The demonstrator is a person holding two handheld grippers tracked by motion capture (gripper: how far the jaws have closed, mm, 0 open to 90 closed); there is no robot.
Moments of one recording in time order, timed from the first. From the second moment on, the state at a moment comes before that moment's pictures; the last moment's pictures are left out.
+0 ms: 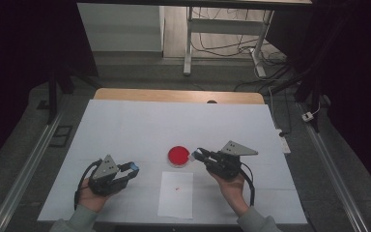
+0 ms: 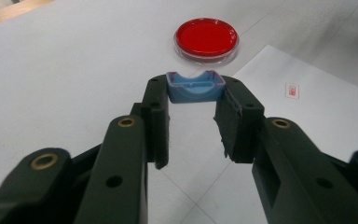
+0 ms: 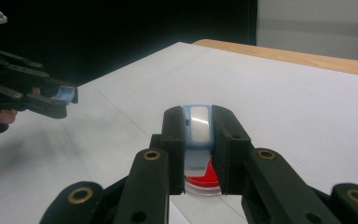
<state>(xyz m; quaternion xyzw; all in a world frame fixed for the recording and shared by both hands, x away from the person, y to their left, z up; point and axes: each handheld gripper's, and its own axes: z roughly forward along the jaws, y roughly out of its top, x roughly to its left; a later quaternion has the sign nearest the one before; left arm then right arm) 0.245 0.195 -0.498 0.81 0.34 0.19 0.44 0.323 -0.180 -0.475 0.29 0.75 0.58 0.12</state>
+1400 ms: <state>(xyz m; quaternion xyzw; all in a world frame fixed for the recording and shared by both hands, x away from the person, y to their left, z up) 0.248 0.194 -0.500 0.81 0.34 0.18 0.43 0.343 -0.155 -0.473 0.28 0.79 0.54 0.12</state>
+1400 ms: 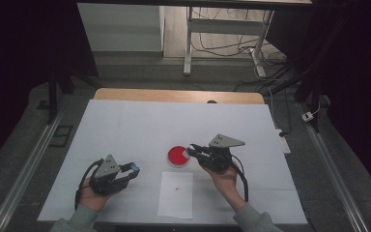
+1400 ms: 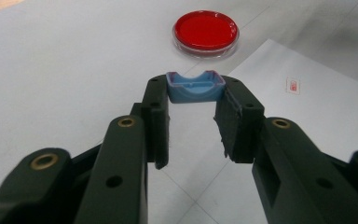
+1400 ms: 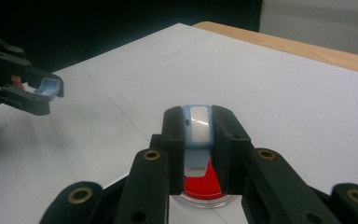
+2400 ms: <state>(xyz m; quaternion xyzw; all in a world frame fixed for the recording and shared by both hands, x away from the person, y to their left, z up) 0.249 0.193 -0.501 0.82 0.35 0.18 0.43 0.364 -0.125 -0.482 0.27 0.82 0.50 0.13</state>
